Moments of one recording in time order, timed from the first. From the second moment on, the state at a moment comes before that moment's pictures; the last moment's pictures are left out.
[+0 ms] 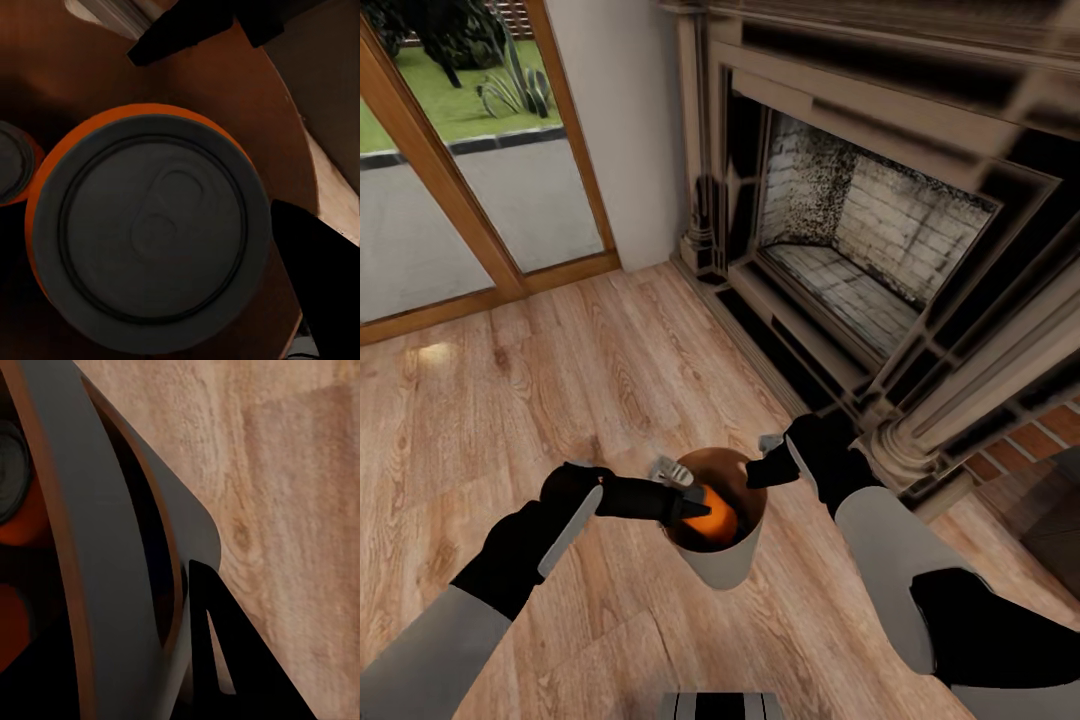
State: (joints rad) left arm -0.71 0.17 -0.43 -1.22 0.32 0.88 -0.74; right arm -1.05 0.15 0.10 -0.58 0.20 1.04 0.43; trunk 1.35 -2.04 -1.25
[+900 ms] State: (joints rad) left arm -0.71 0.08 -0.53 -1.14 0.22 0.88 -0.60; right arm -1.05 0.17 0.12 -0.58 0.21 1.04 0.43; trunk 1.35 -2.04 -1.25
